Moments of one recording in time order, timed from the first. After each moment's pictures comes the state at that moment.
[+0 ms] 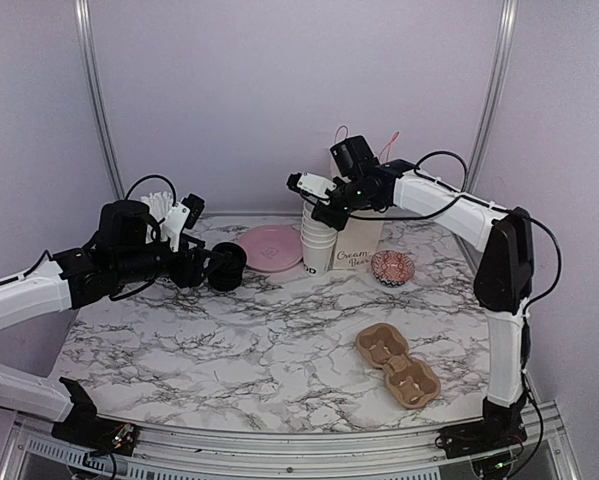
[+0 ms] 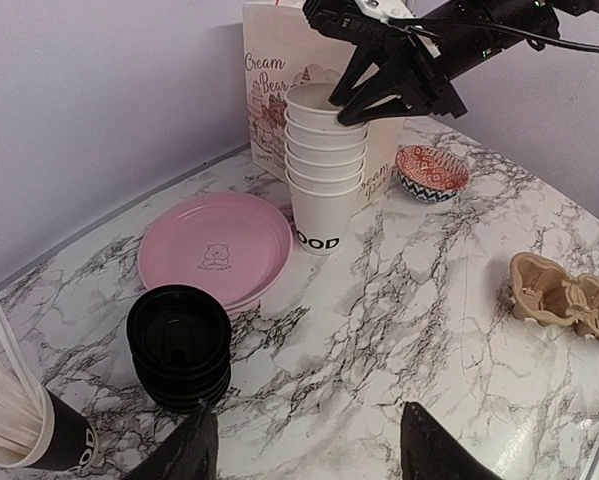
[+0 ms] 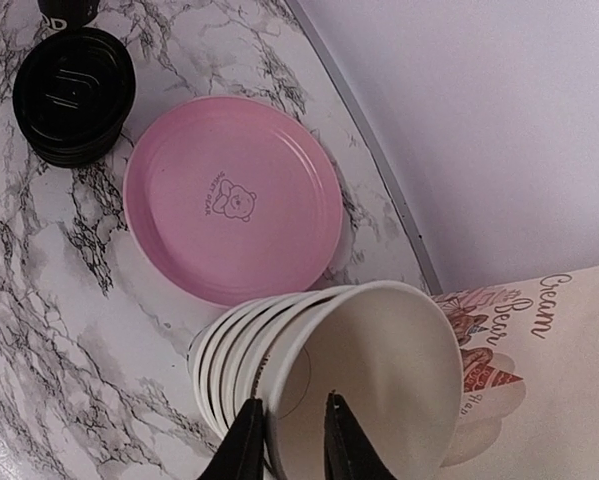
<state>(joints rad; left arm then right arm) -0.65 1.14 0.84 -0.10 0.10 0.01 0.62 2.10 2.03 -0.67 -0.04 -0.64</state>
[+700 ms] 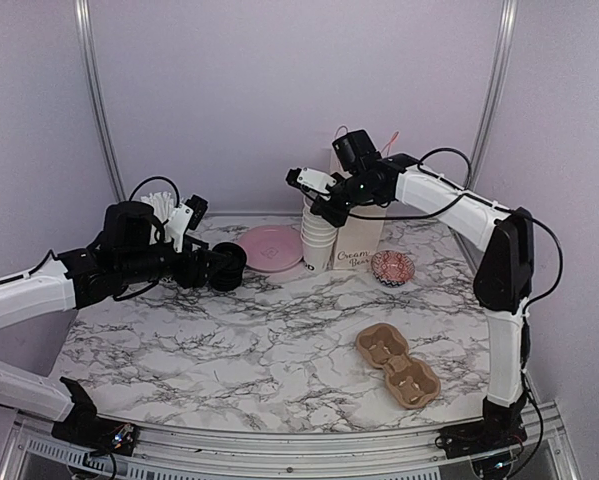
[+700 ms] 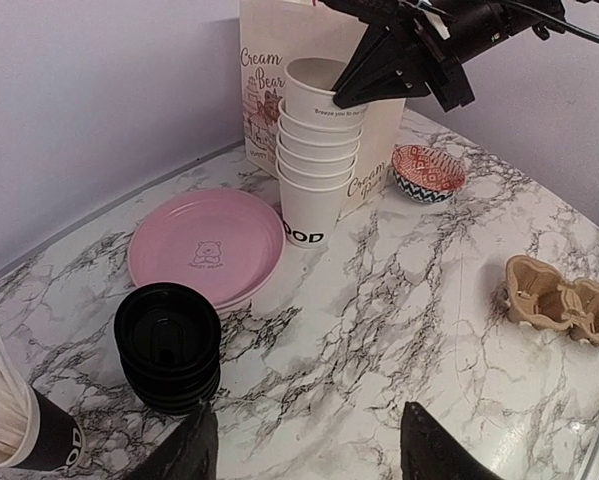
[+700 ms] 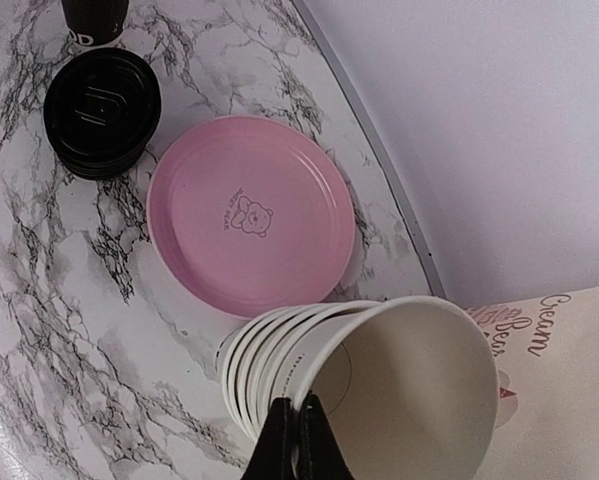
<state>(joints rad) -0.66 1.17 0.84 -0.09 0.10 -0.02 0.61 2.10 2.08 -0.72 -0.12 -0.66</state>
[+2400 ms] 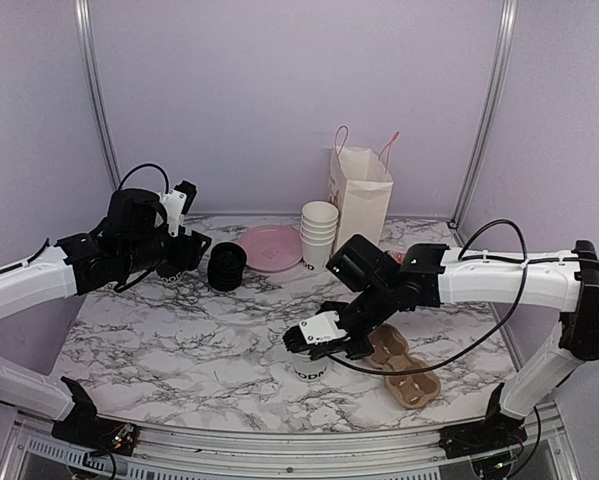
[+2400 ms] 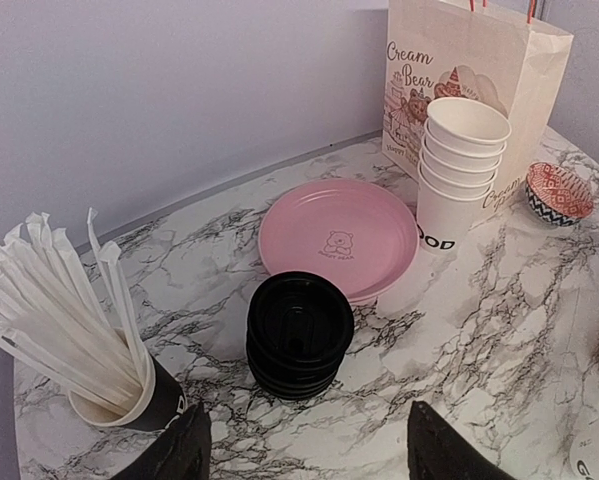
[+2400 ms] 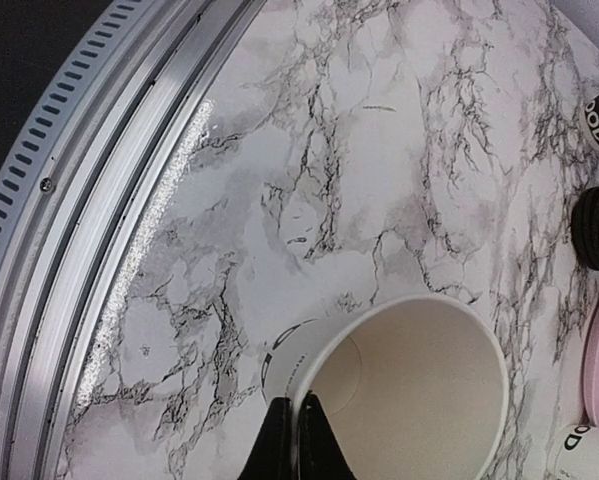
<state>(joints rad) -0.67 1.21 0.95 -0.21 -0.24 -0.04 1.02 1.56 1.18 -0.68 -0.38 -0.90</state>
